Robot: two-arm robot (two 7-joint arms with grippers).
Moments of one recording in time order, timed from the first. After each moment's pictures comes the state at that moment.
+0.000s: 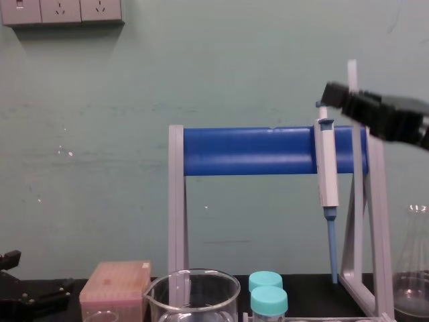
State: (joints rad) left arm -0.20 0.60 0.45 -1.41 -0.25 -0.12 0.03; right arm 0.27 0.47 -0.31 -1.56 0.66 -0.21 0.63
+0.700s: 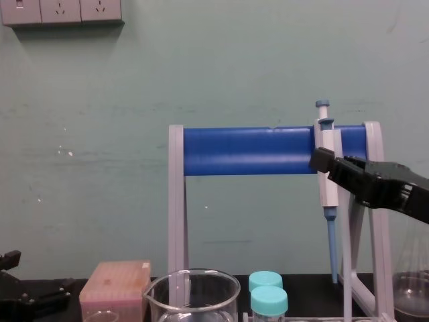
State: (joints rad) left arm -0.20 0.60 0.45 -1.41 -0.25 -0.12 0.03; right arm 0.29 0.43 -0.36 -1.41 0.68 -0.24 0.68
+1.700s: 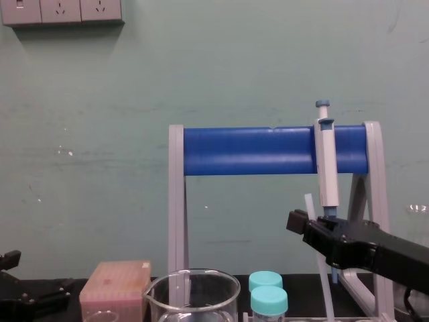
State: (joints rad) left arm -0.20 0.60 0.45 -1.41 -0.25 -0.12 0.03; right arm 0.35 0.35 -0.41 -1.21 0.60 -0.25 0.68
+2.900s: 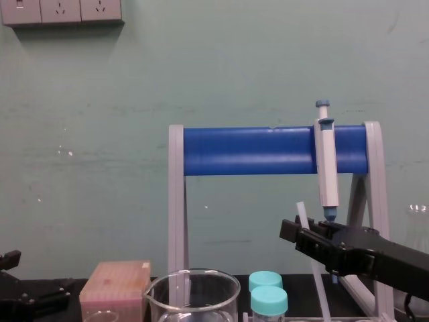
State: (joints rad) left arm -0.20 0.60 0.45 -1.41 -0.25 -0.12 0.03; right arm 0.35 0.35 -0.40 -1.20 0.58 -0.24 0.67
